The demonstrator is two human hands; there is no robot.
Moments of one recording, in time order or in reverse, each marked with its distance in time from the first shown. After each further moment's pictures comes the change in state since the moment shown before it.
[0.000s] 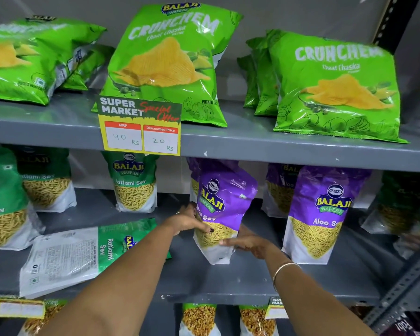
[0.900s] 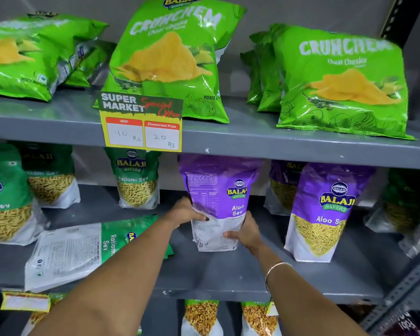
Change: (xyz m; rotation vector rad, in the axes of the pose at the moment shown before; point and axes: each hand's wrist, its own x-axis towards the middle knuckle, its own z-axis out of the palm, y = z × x) left_hand 0.006 -0.006 -0.011 -0.104 0.078 0.110; right_hand 0.015 0.007 0.011 -0.137 0.542 0.027
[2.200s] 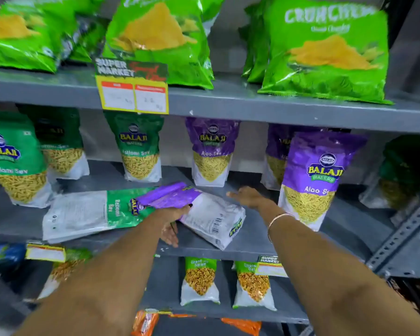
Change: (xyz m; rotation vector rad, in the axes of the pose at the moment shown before) left_hand -0.088 -0.026 0.032 -0.175 -0.164 -0.708; right_hand -0.026 -0.039 -0.044 -0.529 -0.272 0.004
